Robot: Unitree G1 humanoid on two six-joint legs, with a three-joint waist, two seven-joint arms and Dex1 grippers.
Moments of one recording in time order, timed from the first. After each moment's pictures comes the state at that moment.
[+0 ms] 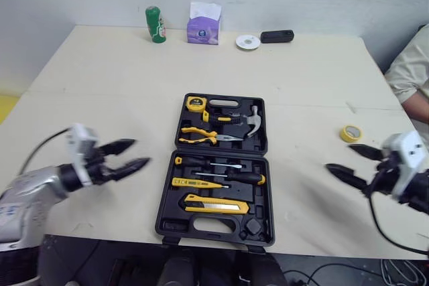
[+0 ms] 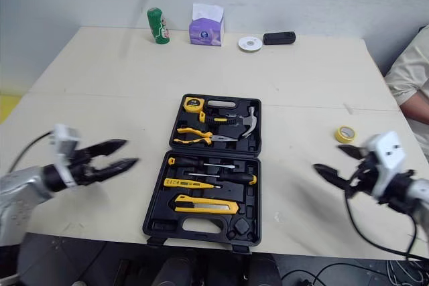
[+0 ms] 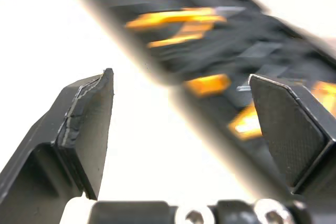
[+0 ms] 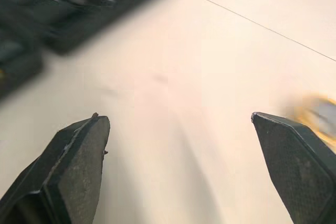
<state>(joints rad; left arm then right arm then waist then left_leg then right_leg) -0.04 0.76 0.49 -0.07 -0.61 0.55 -0.85 0.16 -0.91 -0.57 -0.15 0.54 0.49 0.87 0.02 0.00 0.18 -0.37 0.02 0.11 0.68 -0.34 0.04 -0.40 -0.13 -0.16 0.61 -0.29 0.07</state>
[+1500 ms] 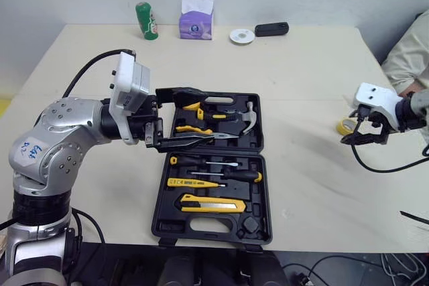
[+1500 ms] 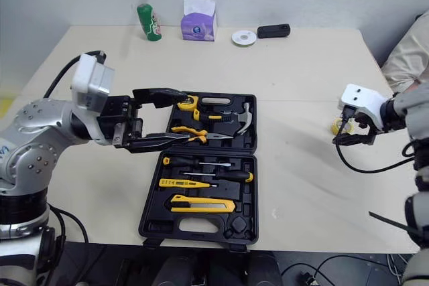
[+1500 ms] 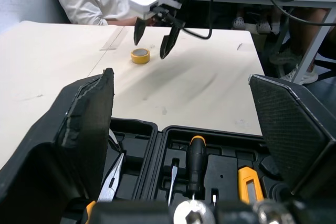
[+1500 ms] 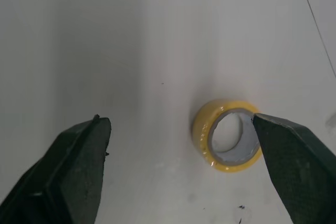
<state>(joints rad) -0.61 0.72 0.12 -0.39 -0.79 0.70 -0.95 -1.04 -1.01 0.35 0.87 -0.20 0.10 1.31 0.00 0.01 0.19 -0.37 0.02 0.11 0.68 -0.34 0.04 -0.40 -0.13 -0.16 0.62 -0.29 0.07</state>
